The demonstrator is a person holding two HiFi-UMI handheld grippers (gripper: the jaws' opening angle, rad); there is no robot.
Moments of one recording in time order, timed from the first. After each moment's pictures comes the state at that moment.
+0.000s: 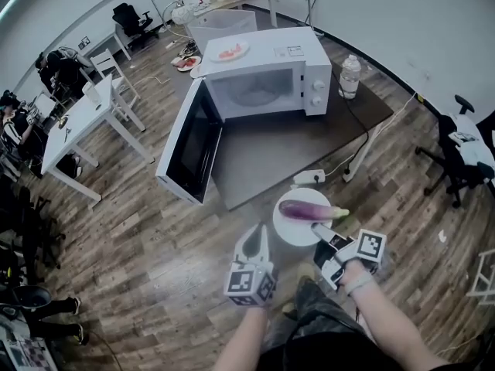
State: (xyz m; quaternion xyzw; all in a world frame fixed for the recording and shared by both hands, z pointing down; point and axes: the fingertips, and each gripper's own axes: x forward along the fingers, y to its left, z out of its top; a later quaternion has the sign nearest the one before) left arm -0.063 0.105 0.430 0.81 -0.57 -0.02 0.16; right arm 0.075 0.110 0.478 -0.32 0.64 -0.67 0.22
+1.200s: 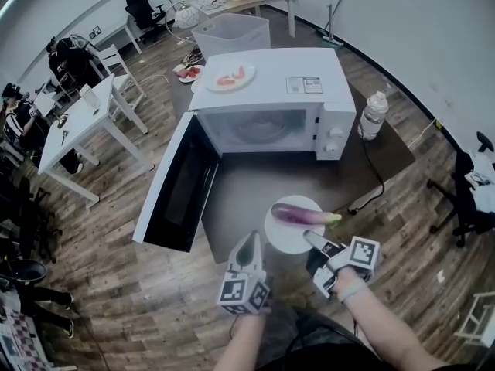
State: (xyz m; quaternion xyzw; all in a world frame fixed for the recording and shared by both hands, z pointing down) left arm -0.060 -0.064 0.443 0.76 -0.62 -0.05 0.18; right arm 0.073 -0.073 0.492 -0.28 0.64 -0.69 0.18
